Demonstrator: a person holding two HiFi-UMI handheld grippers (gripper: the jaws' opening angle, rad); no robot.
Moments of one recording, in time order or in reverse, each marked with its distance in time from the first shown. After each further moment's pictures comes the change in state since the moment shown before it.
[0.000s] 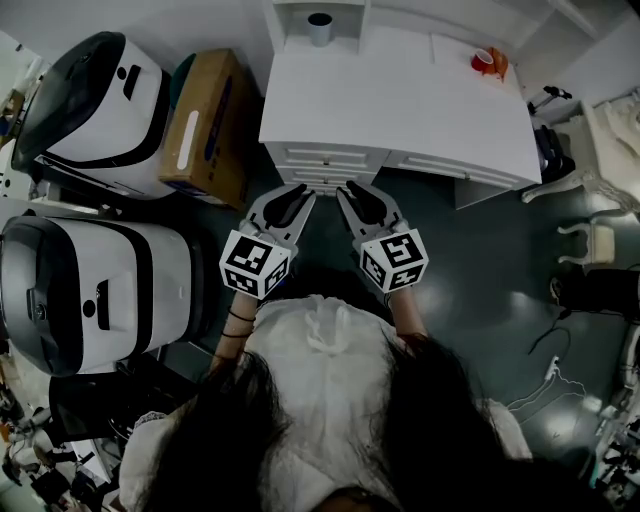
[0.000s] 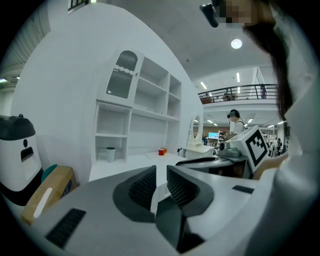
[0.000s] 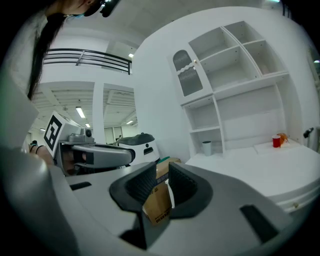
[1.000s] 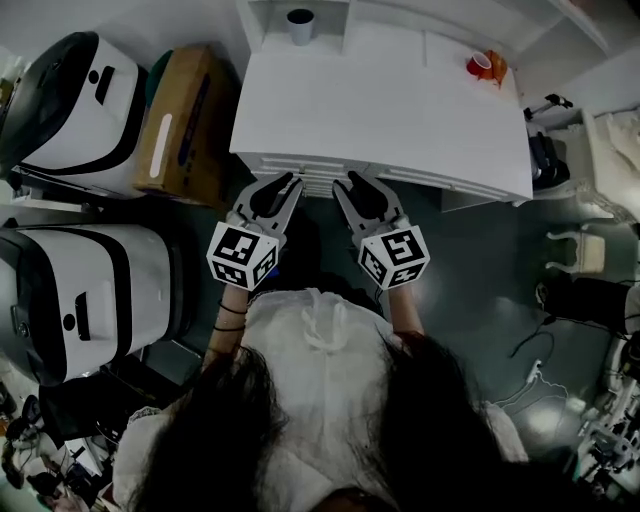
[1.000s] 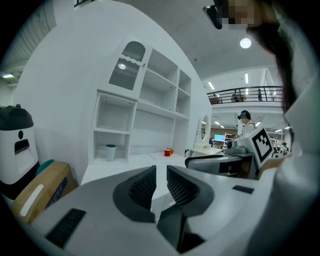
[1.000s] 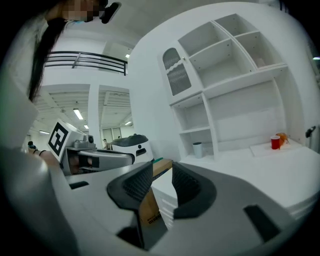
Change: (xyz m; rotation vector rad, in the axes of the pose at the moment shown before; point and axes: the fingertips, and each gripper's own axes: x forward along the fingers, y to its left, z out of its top) left arm 0.088 0.034 0.003 -0.058 0.001 0.058; right arm 0.024 -0.092 0.014 0.014 -0.004 0.002
